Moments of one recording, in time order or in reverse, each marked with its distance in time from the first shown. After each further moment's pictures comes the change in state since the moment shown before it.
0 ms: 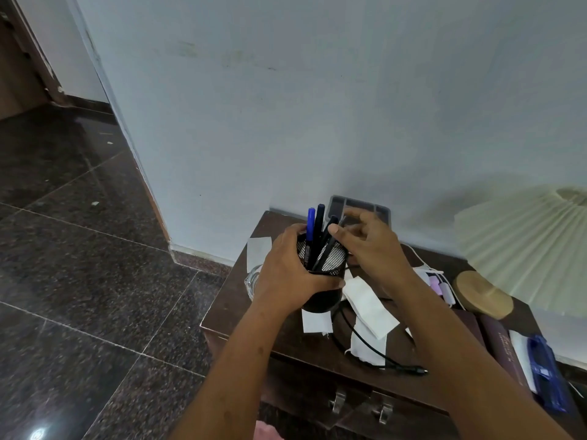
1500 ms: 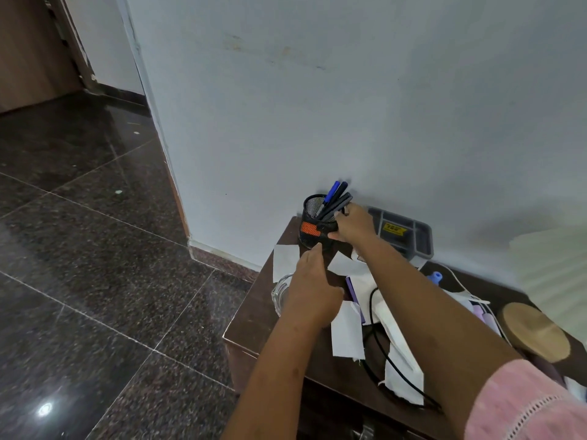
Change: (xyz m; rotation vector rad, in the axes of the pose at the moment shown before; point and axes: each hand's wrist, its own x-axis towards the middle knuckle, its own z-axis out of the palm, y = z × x) left_hand 0.013 -0.009 -0.009 0.040 -0.163 -0.303; right_hand 0.133 0.013 0.087 -0.225 0.015 0.143
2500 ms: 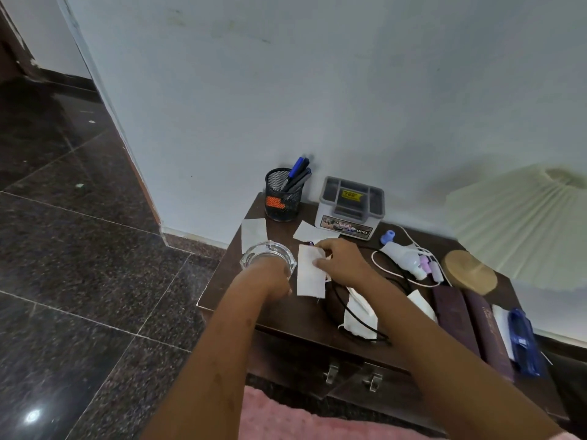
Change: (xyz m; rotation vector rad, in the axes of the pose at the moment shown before) left_hand -0.012 -0.007 -0.002 0.647 -0.365 -0.104; right_hand -0.118 0.071 -0.039 -0.312 -0.202 -0.166
